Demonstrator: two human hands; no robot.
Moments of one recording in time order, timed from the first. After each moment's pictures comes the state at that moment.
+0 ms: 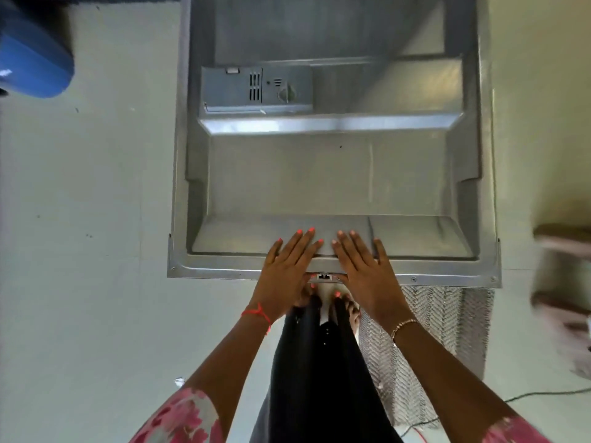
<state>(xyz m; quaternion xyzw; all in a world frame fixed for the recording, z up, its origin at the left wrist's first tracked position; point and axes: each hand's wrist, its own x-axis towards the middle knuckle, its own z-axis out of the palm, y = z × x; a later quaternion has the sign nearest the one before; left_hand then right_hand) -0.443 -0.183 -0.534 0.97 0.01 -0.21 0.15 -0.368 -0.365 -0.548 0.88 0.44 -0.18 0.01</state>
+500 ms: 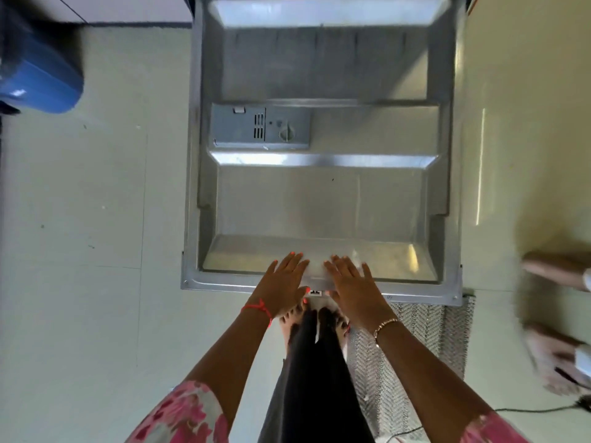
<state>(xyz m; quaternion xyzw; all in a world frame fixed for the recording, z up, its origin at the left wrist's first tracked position) -0.395 -0.170 -0.493 0.89 0.05 -0.41 0.22 -0.331 -0.338 -0.508 0.85 0.37 -0.37 -0.02</state>
